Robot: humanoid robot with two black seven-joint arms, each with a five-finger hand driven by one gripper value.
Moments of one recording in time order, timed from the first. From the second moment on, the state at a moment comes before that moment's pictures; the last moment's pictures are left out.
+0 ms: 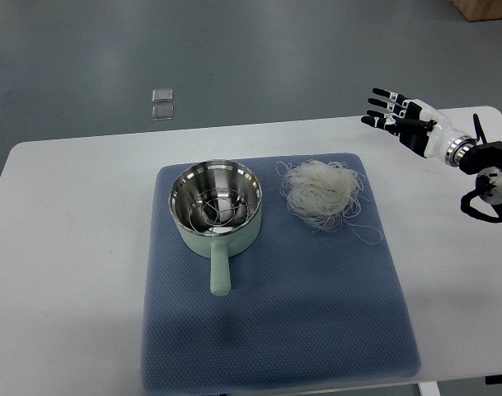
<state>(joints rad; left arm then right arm) -0.06 0.00 -0.04 -0.17 0.01 -0.03 0.12 0.80 -0.34 0.75 0.54 -0.43 0.39 0.14</state>
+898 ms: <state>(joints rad) -0.06 0.00 -0.04 -0.17 0.01 -0.03 0.12 0.99 -0.38 0.40 0.81 -1.37 0.42 0.18</state>
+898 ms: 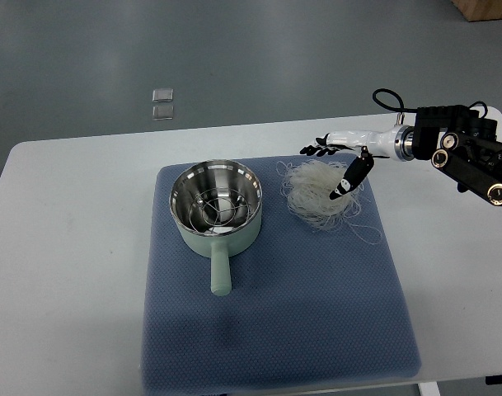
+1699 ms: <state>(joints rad) -0.06 0.00 -0.03 -0.18 0.01 -0.03 0.13 1.03 -0.33 0.24 0.74 -1.47 0.26 0.18</state>
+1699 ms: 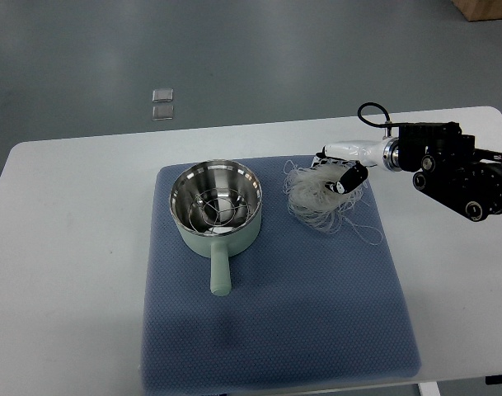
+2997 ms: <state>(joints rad) -0.06 0.00 -0.03 -0.17 0.01 -0.03 0.13 1.22 -0.14 0.41 0.92 -1.30 0.40 0.20</state>
